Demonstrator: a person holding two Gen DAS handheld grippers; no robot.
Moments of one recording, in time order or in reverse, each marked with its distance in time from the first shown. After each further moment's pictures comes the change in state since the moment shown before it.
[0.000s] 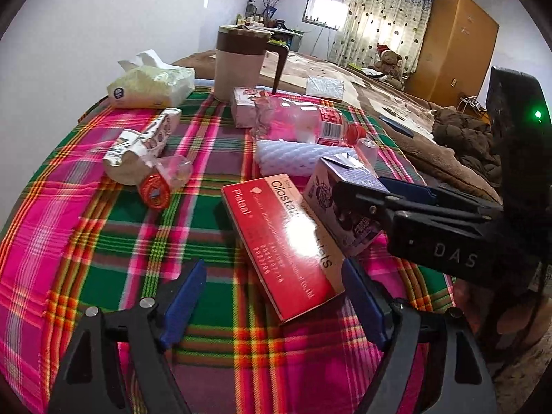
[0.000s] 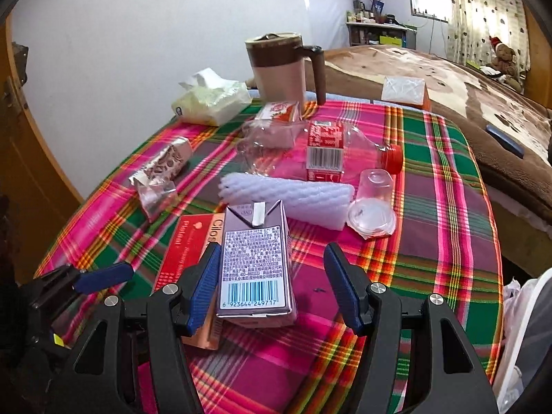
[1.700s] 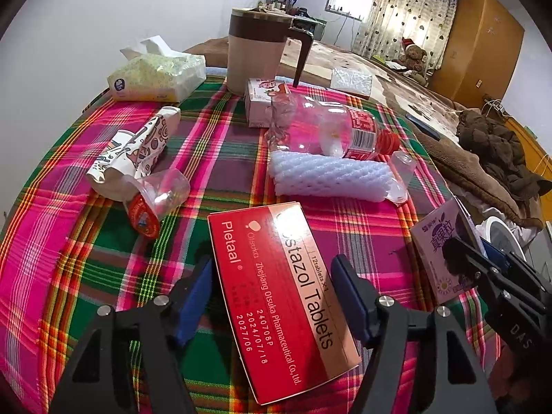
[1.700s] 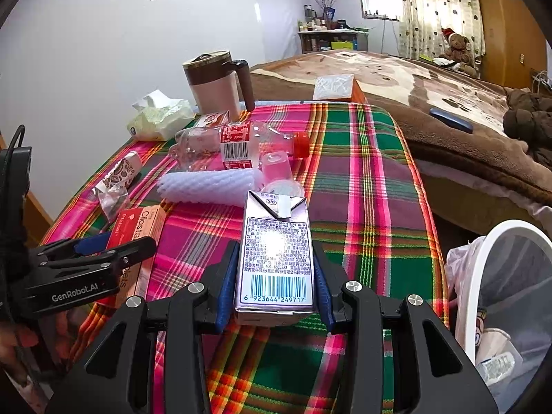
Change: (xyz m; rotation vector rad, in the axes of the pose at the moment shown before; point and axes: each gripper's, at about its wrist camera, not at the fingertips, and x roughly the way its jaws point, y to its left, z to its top) left arm 0.033 0.001 0.028 -0.052 0.051 0.078; right arm -0.026 -0.040 -0.022 0.105 -0.083 -0.139
